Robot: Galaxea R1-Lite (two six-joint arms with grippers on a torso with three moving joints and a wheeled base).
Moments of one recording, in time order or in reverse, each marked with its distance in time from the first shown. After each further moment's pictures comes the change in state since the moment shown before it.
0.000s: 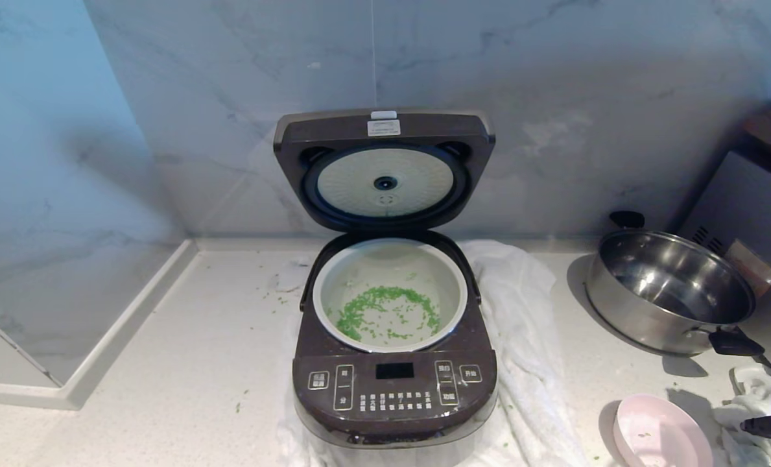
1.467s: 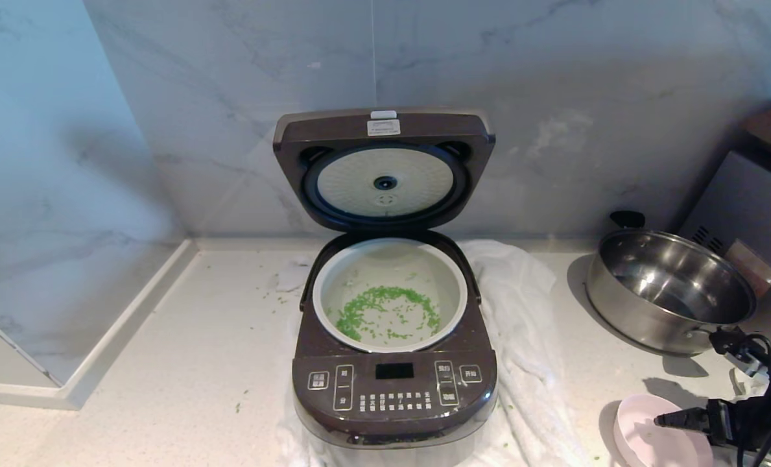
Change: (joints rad) left arm 0.000 0.000 0.000 0.002 -0.001 0.000; right arm 0.095 0.351 0.068 -0.310 0.101 -0.154
